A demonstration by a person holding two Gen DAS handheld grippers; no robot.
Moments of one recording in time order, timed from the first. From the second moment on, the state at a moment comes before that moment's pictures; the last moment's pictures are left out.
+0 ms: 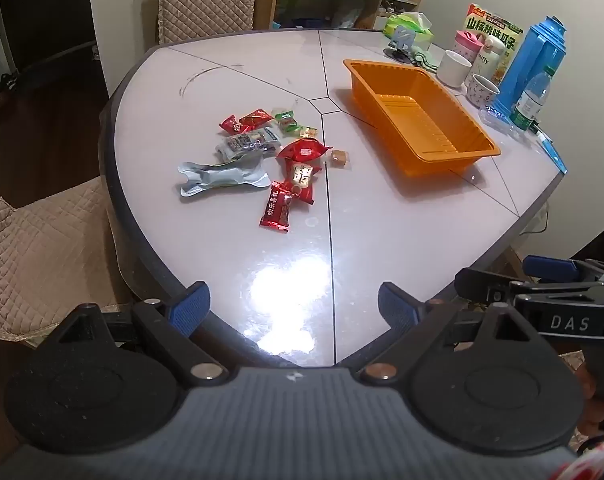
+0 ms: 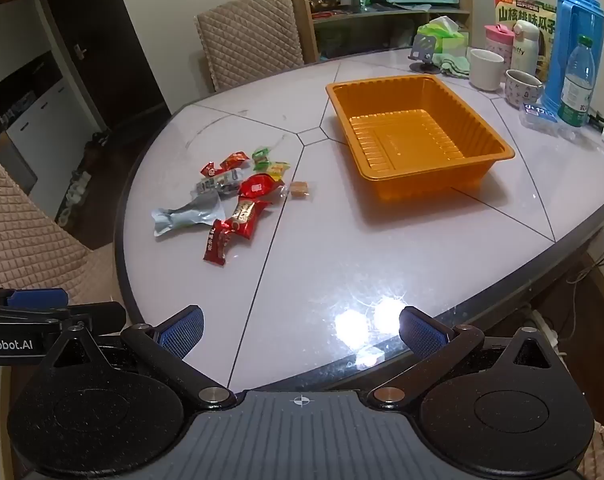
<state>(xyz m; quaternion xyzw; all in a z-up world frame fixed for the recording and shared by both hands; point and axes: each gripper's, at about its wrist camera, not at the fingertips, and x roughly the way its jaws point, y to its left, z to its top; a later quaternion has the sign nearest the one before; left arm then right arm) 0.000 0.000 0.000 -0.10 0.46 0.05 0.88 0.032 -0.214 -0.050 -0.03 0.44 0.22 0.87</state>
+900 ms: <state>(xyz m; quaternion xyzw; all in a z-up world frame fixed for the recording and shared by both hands) 0.000 0.000 0.000 -0.11 0.46 0.05 0.88 0.033 -0.209 -0.048 -0.04 0.44 0.22 0.87</state>
